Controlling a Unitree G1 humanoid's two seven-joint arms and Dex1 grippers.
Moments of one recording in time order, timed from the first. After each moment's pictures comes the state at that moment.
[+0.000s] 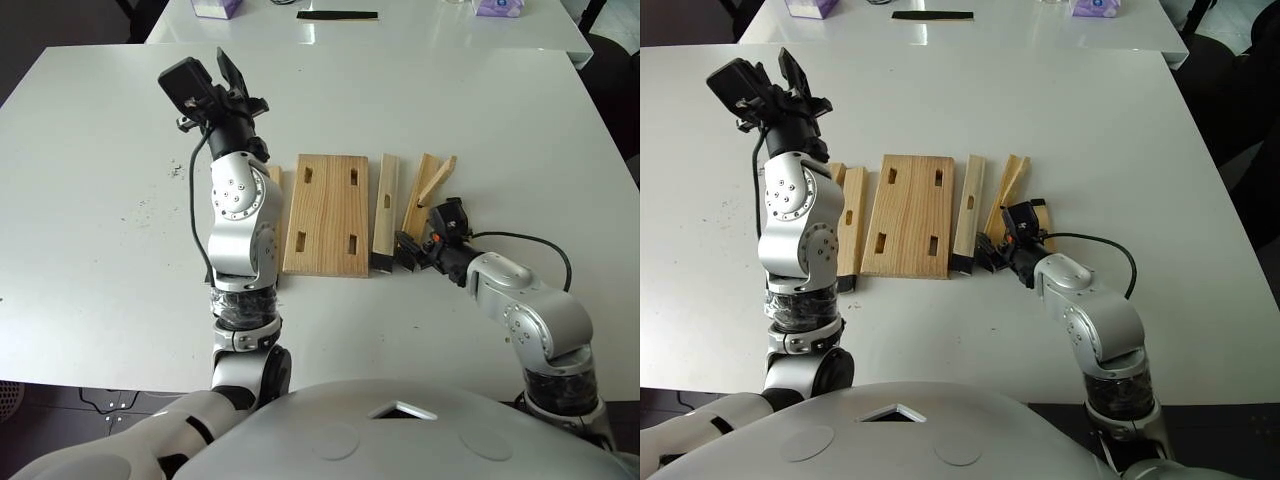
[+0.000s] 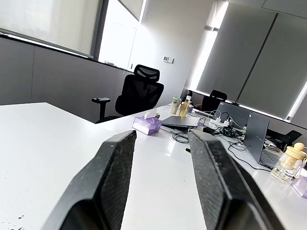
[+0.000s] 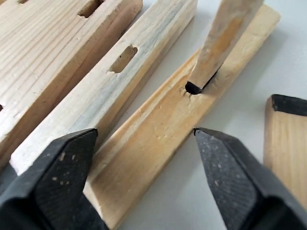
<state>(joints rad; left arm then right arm) -0.35 -0.11 0.05 -0.28 -0.12 0.27 0.42 0.06 -0.31 0.16 -0.58 0.31 1.08 0.10</state>
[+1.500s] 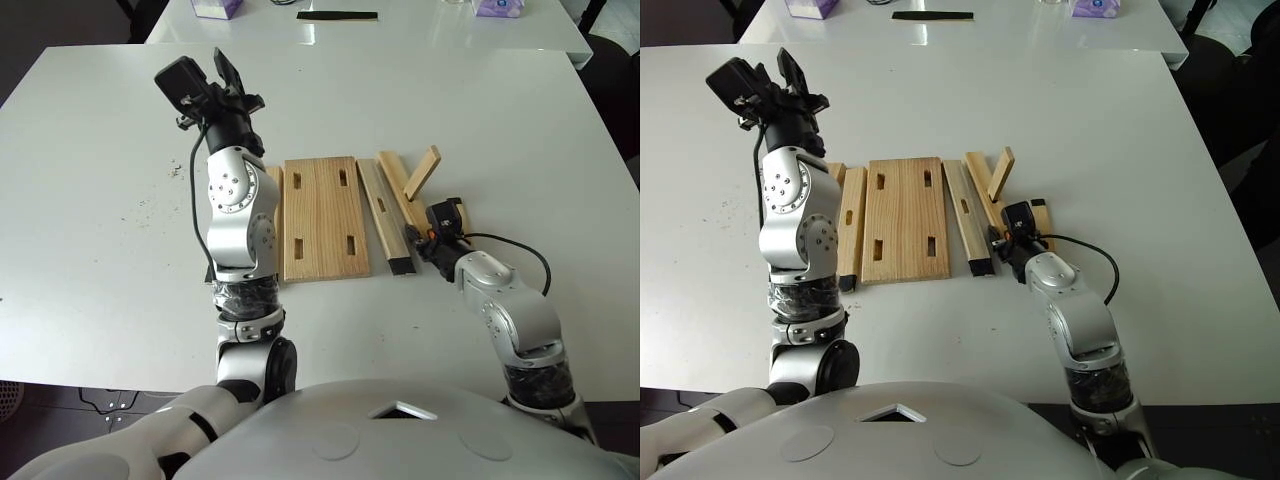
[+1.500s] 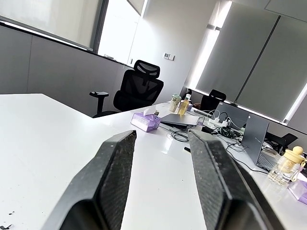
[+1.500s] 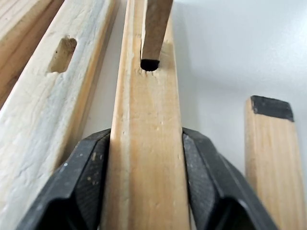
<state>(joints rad) -0.39 -0.15 0.15 -0.22 -0.14 0.25 0.37 0.04 -0.23 0.18 -0.45 0.14 0.95 0.08</state>
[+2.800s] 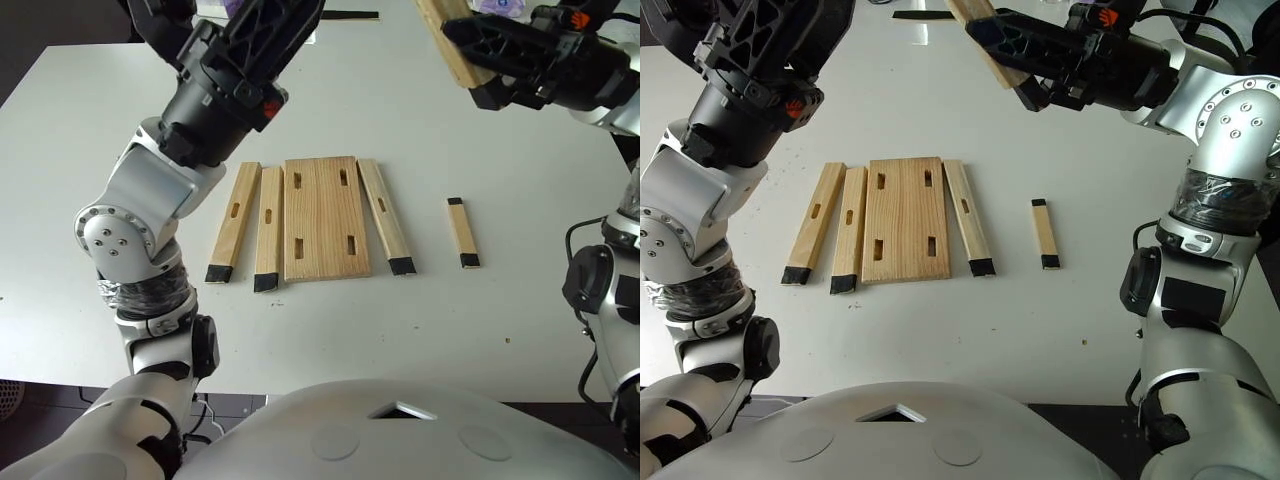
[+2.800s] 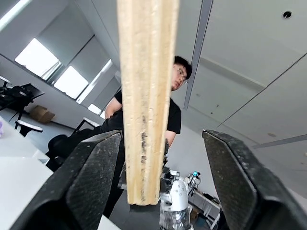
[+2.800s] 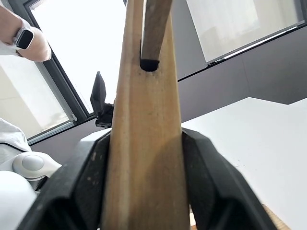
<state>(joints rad) -0.45 0.35 0.22 -0.42 -1.77 0.76 -0.11 -0.83 -0.58 -0.24 0.06 1.05 1.20 1.07</state>
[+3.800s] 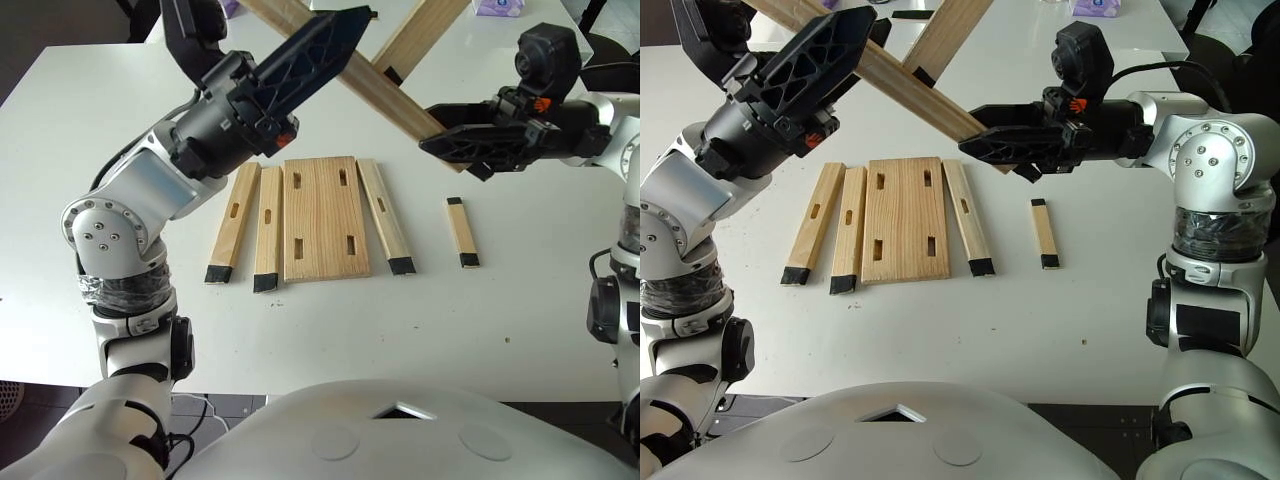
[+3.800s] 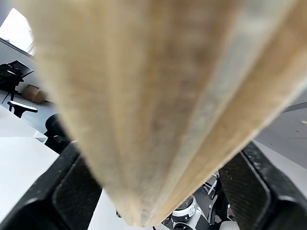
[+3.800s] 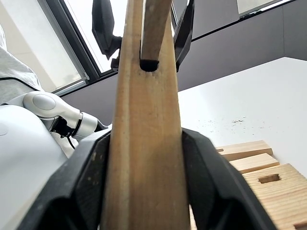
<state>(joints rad) -0.45 0.44 0.16 -0.42 -1.74 0.80 -0.21 -0.68 -0.67 -0.04 -0.06 0.96 1.08 1.29</state>
